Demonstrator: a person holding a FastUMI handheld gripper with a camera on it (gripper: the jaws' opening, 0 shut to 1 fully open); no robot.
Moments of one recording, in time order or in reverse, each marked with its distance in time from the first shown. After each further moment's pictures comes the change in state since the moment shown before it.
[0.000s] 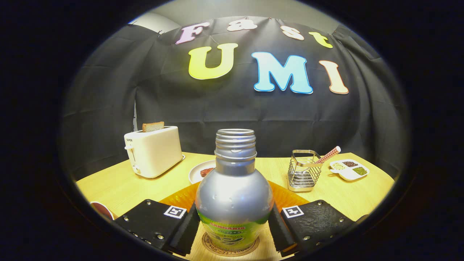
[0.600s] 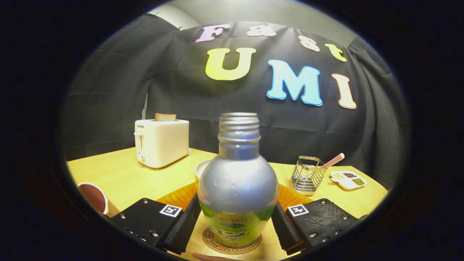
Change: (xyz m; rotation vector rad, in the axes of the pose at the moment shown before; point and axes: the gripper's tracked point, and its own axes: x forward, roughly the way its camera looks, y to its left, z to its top) arm -0.015 0.019 0.000 -0.130 -0.069 0.033
